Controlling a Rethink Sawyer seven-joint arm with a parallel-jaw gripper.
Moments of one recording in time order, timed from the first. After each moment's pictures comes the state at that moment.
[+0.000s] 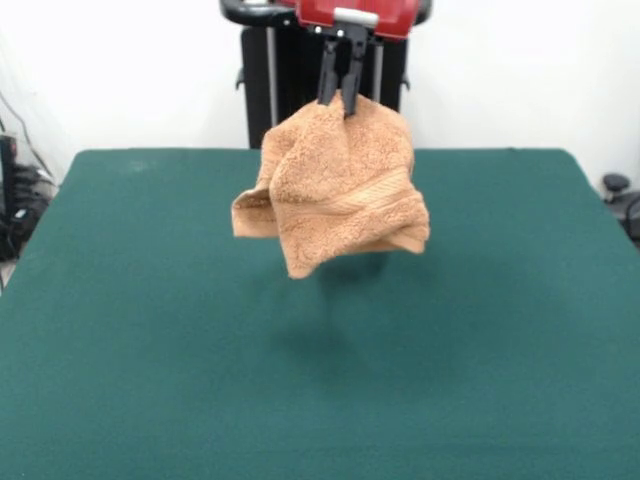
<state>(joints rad) -0.16 -0.96 -0.07 2.02 -0.02 0.04 1.58</state>
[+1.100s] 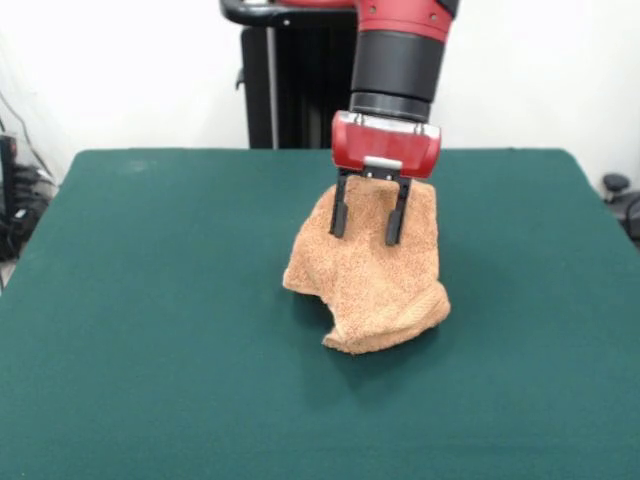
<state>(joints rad) -0.09 -0.62 -0.07 1.96 0.11 -0.26 1.58</state>
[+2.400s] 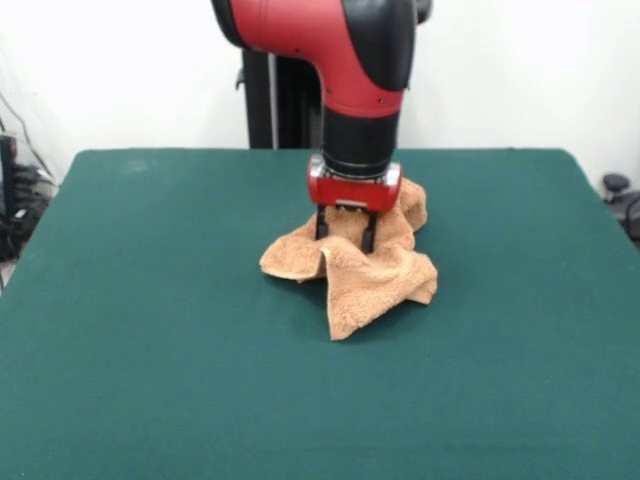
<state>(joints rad) -0.17 -0.45 -0.07 1.86 0.11 0.11 1.58</state>
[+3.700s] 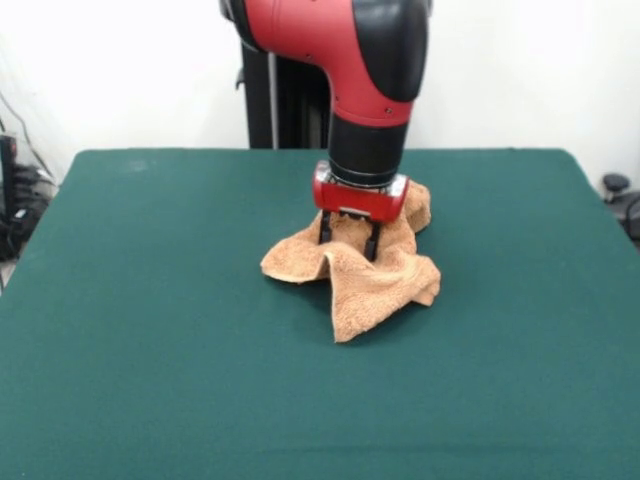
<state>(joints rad) -0.10 -0.43 -0.12 1.86 0.27 0.10 1.58</state>
